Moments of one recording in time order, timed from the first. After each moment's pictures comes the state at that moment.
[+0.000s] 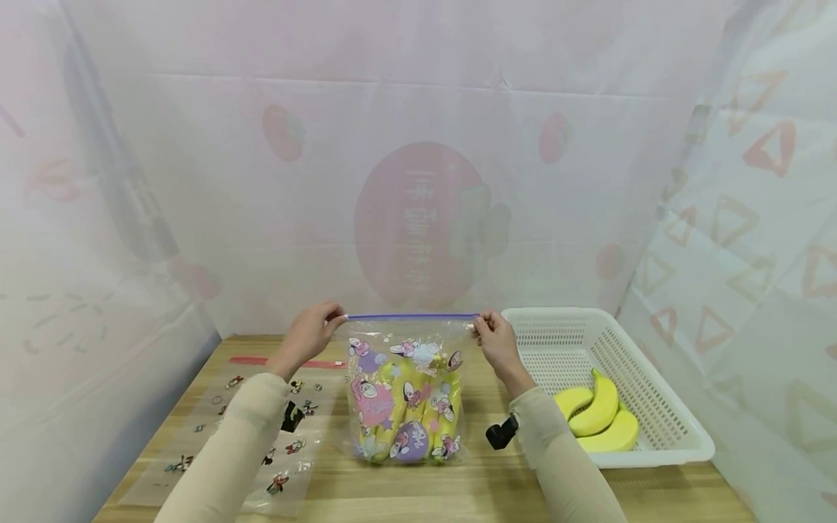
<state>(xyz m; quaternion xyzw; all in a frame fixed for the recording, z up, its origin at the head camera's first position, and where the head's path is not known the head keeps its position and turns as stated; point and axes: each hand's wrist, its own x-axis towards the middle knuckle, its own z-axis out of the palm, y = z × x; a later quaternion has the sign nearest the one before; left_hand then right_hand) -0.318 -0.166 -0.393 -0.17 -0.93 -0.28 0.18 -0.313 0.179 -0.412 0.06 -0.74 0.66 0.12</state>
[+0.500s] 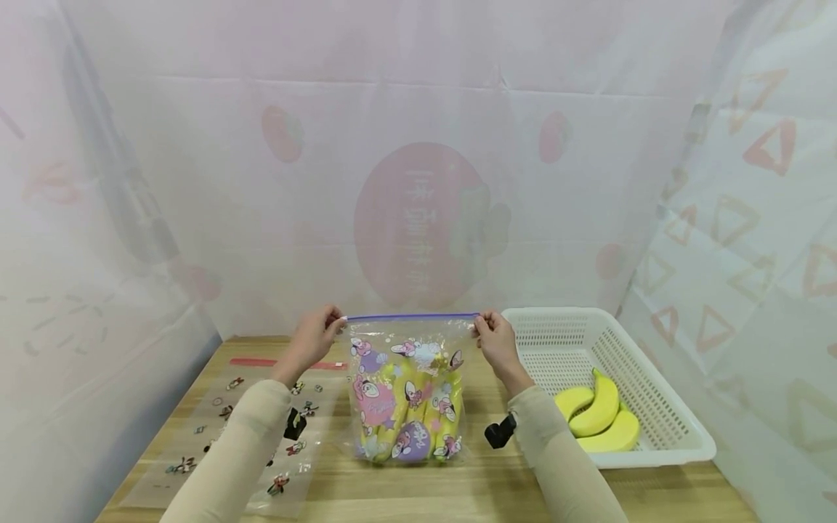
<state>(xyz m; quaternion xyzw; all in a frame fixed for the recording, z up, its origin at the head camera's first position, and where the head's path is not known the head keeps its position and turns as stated) -0.317 -0.166 -0.407 -0.14 -0.89 -0.40 0.13 -0.313 0.177 -0.413 0.05 -0.74 0.66 0.11</state>
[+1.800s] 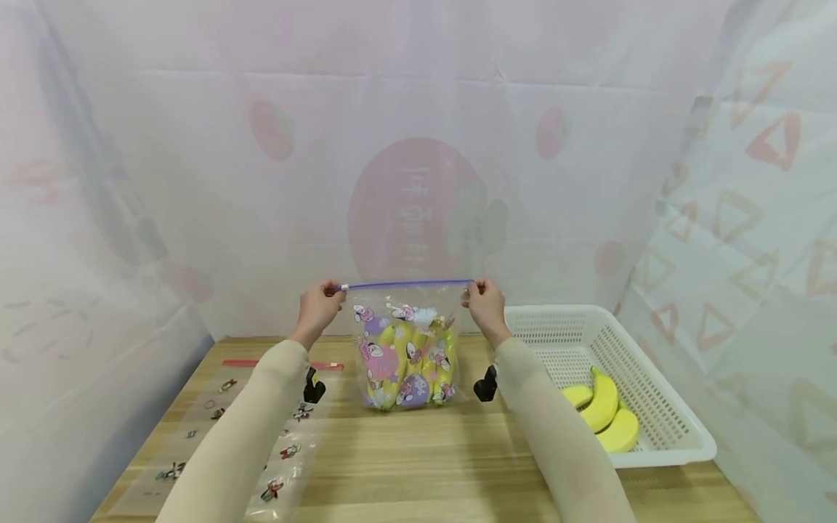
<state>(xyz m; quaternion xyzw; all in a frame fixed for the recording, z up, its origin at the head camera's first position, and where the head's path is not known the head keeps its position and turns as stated) -0.365 -0.147 -0.394 0.01 -0.83 -0.53 0.14 -0.370 0.168 -0.390 0.01 -0.76 0.64 0.11</state>
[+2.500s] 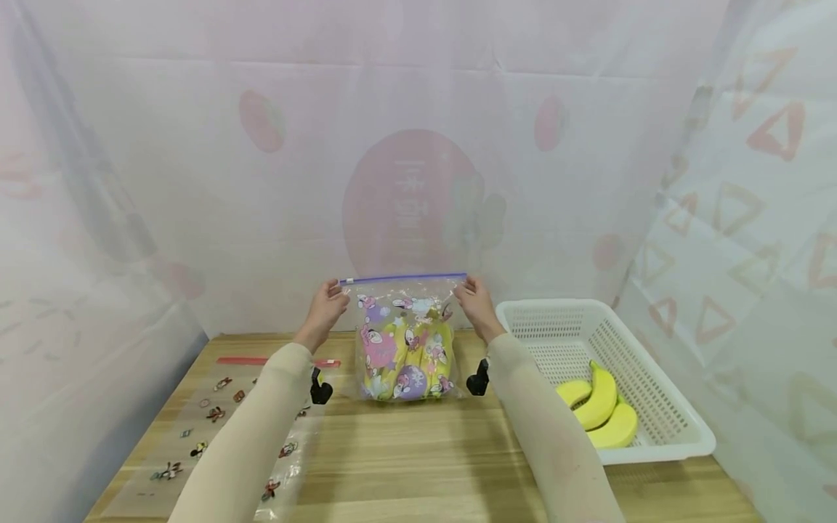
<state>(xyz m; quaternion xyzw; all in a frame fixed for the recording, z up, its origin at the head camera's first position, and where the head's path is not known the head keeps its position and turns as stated) -0.368 -0.142 -0.413 0.00 -0.74 -0.67 0.04 -0.381 0.164 -0.407 0.02 -0.74 0.67 0.03</state>
